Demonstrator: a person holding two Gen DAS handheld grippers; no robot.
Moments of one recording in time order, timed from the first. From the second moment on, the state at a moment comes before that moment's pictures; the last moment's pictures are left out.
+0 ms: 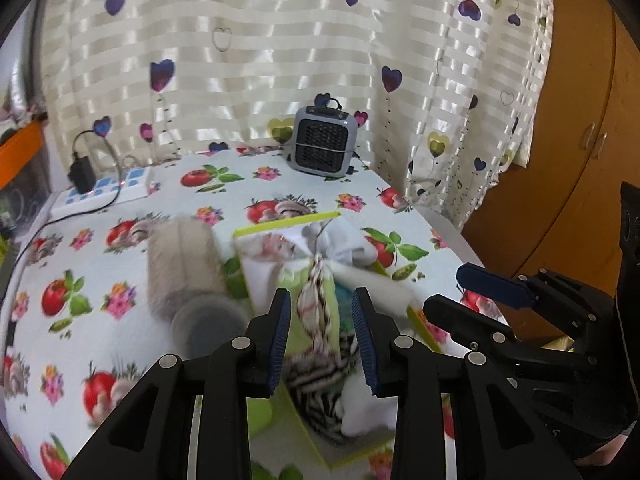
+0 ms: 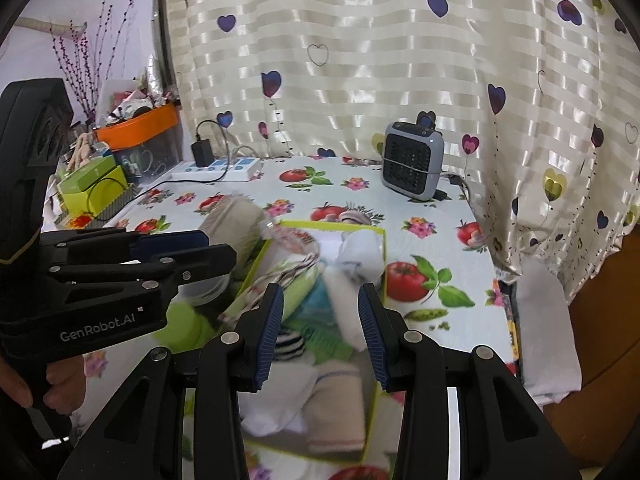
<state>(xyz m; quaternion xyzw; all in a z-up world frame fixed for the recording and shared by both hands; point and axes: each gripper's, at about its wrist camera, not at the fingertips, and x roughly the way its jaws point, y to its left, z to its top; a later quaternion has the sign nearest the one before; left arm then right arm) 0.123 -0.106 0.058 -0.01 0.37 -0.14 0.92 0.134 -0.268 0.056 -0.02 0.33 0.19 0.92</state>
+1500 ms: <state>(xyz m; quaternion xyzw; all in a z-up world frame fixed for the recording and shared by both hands) 0.008 -0.074 0.003 -0.01 0.40 -0.05 0.92 0.031 -0.227 0.011 -0.03 0.39 0.23 0.89</state>
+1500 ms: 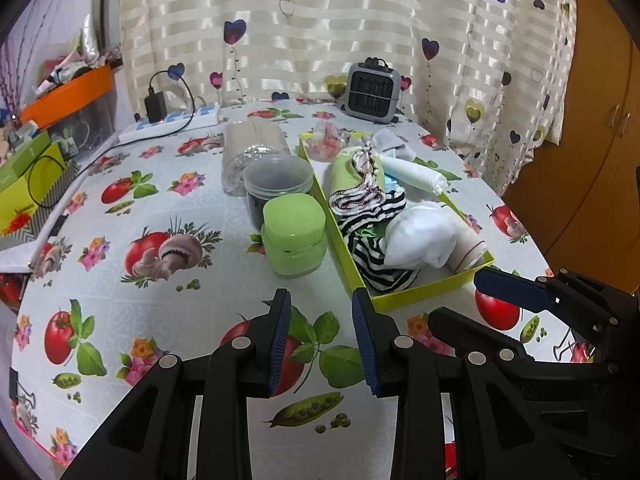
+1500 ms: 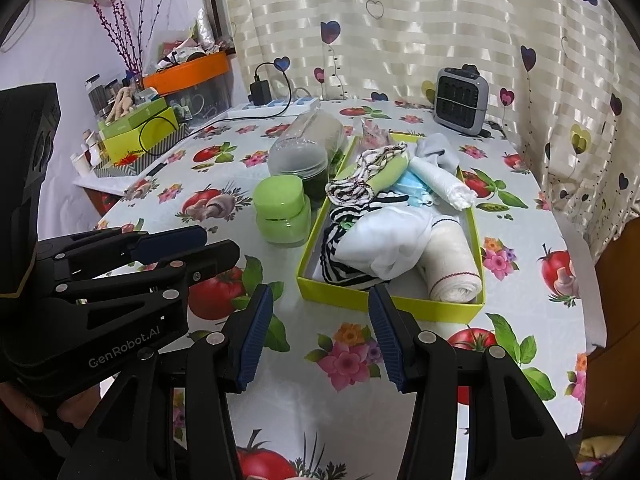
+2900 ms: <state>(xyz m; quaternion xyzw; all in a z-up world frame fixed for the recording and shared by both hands) 0.015 -0.075 -0.009 -0.01 0.42 -0.05 0.91 0.038 -0.227 -0.001 -0.03 0.40 0.23 0.88</state>
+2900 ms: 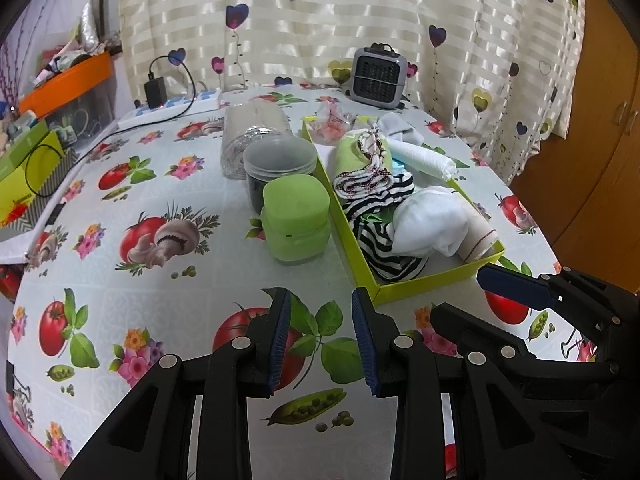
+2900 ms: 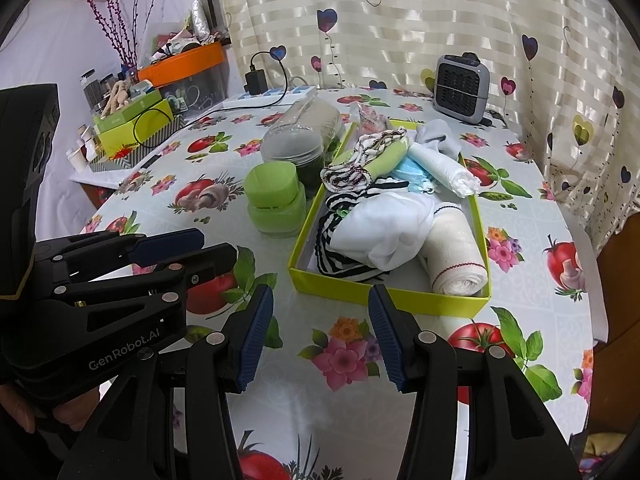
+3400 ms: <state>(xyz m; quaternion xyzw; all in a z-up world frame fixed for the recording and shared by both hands) 0.015 -0.074 -0.009 -0.01 0.42 -0.05 0.91 0.037 -0.227 -0.002 -0.03 0.40 0.23 0.88</state>
